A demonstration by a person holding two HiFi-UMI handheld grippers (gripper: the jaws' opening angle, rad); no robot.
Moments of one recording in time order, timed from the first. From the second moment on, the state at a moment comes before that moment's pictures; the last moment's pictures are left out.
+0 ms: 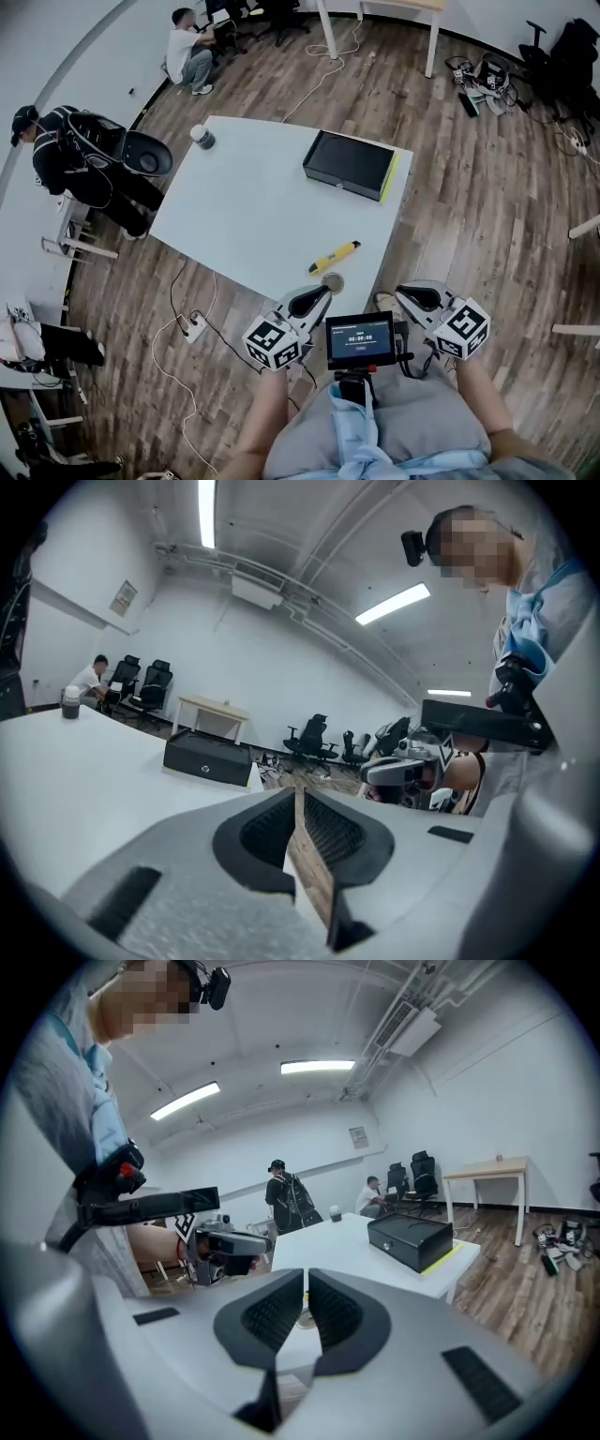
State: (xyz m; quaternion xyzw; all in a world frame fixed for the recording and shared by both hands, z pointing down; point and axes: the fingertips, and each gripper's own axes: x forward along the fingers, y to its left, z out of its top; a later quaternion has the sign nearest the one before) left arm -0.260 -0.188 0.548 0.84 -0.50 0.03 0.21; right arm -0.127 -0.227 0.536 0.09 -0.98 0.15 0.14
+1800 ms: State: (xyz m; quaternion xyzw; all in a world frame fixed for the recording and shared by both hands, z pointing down) left arm -0.270 -0.278 0.708 0.80 -0.30 0.45 0.24; right arm -0.057 -0.273 0.567 0.17 -0.95 0.21 0.13
